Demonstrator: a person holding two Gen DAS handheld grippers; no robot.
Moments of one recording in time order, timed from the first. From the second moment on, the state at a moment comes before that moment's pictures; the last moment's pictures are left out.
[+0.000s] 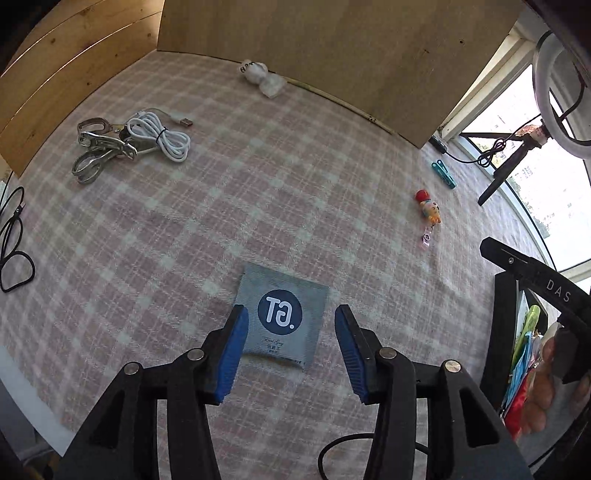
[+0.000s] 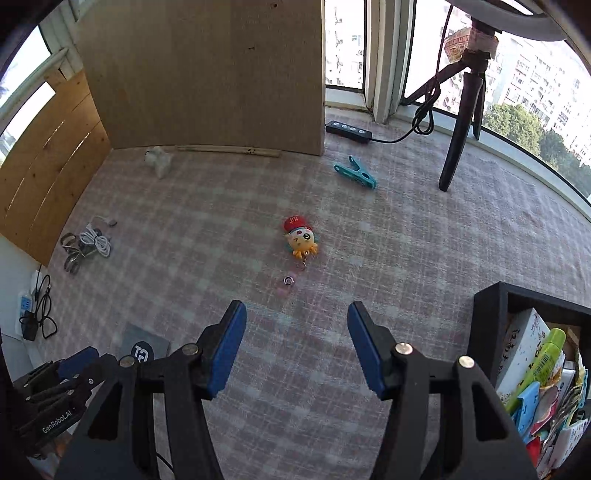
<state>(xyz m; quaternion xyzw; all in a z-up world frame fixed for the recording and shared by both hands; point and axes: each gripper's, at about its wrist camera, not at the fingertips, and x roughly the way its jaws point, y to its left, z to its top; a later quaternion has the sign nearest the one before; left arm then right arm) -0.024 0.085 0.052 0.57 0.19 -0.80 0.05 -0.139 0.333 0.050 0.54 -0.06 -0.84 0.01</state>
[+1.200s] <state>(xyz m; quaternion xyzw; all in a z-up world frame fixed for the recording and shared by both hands) -0.072 0.167 -0.002 0.61 0.06 -0.79 0.08 -0.250 0.335 -0.030 0.62 -0.01 -0.79 0.04</state>
